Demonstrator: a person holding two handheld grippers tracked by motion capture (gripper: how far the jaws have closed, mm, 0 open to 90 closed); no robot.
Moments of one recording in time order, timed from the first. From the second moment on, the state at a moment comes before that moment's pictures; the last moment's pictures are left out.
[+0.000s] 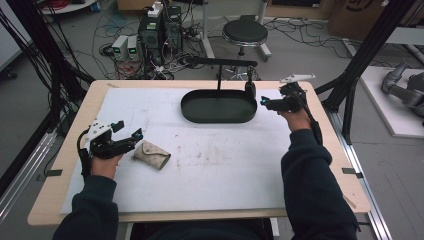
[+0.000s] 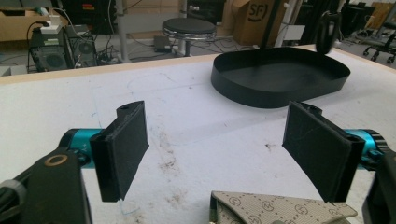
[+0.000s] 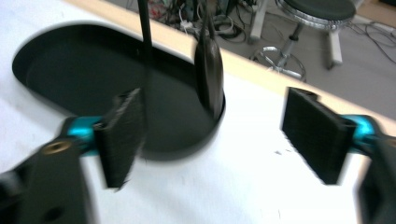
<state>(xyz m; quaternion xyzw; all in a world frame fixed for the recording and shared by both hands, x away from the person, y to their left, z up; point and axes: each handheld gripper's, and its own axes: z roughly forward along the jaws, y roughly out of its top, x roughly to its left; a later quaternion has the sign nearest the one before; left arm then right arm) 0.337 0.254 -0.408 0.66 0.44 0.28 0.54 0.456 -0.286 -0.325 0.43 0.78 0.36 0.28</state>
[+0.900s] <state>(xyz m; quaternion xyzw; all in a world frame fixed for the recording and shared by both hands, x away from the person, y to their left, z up) 0.334 0.251 -0.406 0.66 0.44 0.29 0.54 0.375 -0.306 -0.379 0.39 0.78 0.40 0.28</state>
